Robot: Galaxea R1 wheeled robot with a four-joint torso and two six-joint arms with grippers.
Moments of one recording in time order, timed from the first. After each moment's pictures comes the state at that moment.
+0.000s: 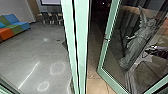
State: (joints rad) left arm 1.46 2.85 -2.47 -0.14 -0.01 0.21; right arm -0.10 2.23 -2.27 -1.18 -0.27 1.29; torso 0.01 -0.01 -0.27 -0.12
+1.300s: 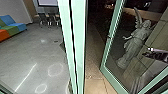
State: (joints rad) left arm 1.47 2.85 -2.47 -0.14 0.00 0.21; right arm -0.12 2.21 -2.06 -1.04 -0.47 1.28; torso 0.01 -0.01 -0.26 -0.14
